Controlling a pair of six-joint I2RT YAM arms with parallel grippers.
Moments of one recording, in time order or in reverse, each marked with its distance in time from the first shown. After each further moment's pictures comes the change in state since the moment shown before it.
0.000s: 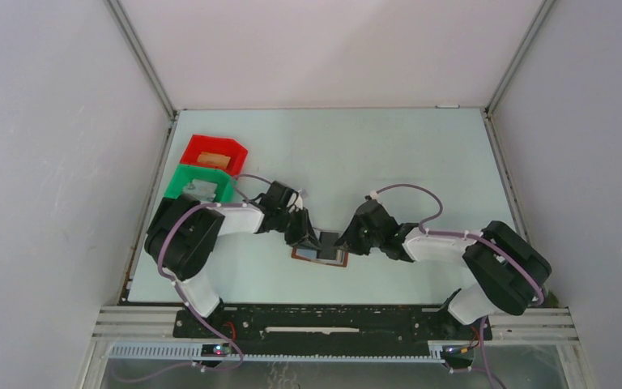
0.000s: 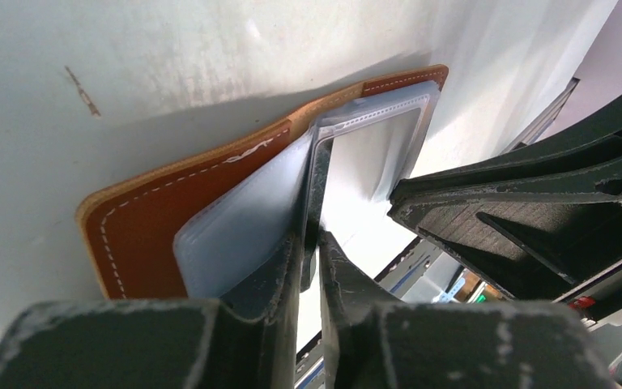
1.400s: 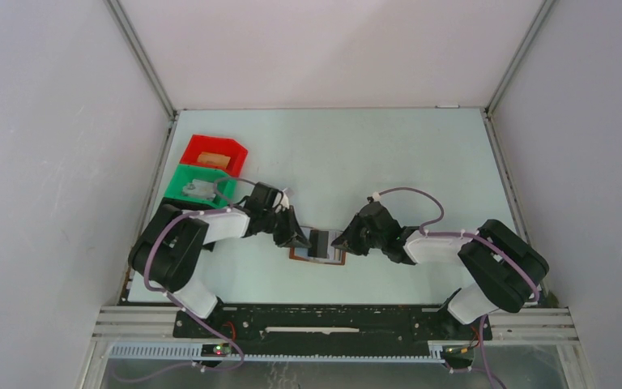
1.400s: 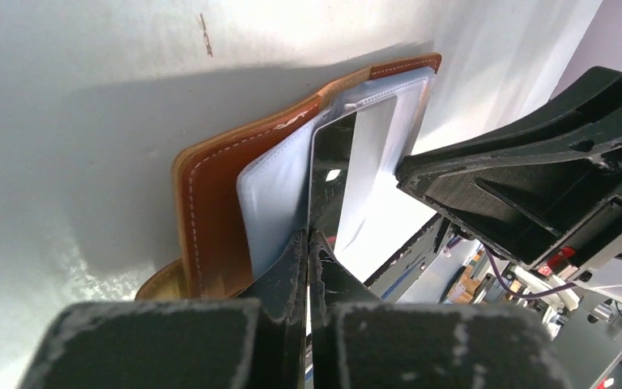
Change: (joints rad) left arm 0.094 -0.110 -0.095 0.007 0.003 0.015; right arm -0.021 0.024 -0.055 0.149 -0.042 0.055
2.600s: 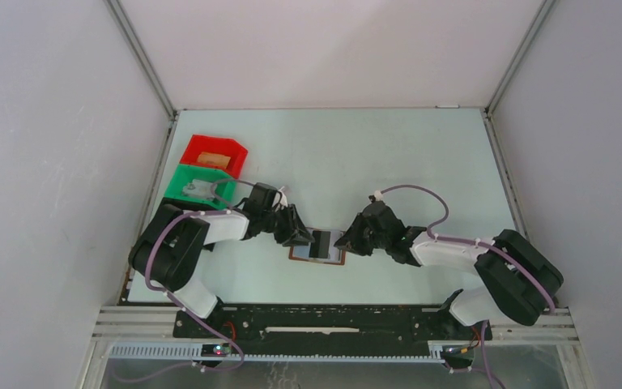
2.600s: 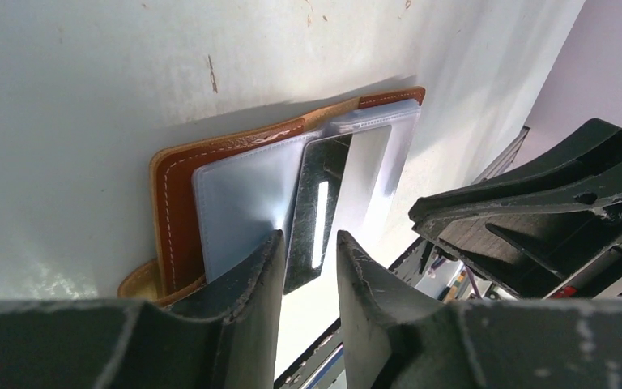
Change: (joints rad) left arm 0.006 -0.004 -0.033 0.109 -0.021 -0.069; right arm 0.005 -0.106 0.002 -0.107 0.008 -0.050
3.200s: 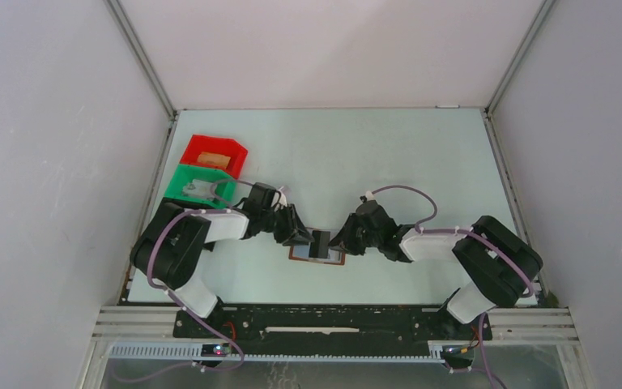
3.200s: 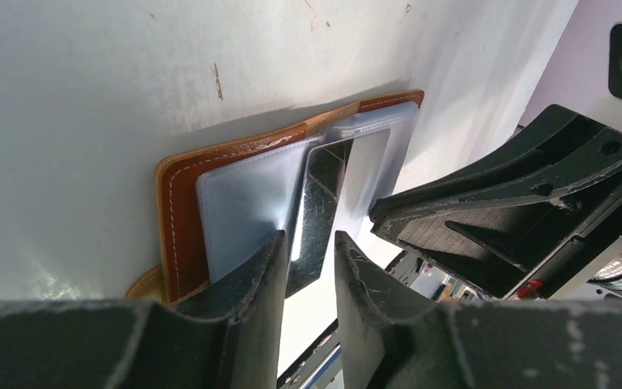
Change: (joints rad) left arm 0.013 0.012 -0.001 0.016 0.023 -0.001; right arm 0.006 0.138 0.026 0.117 -0.063 0.001
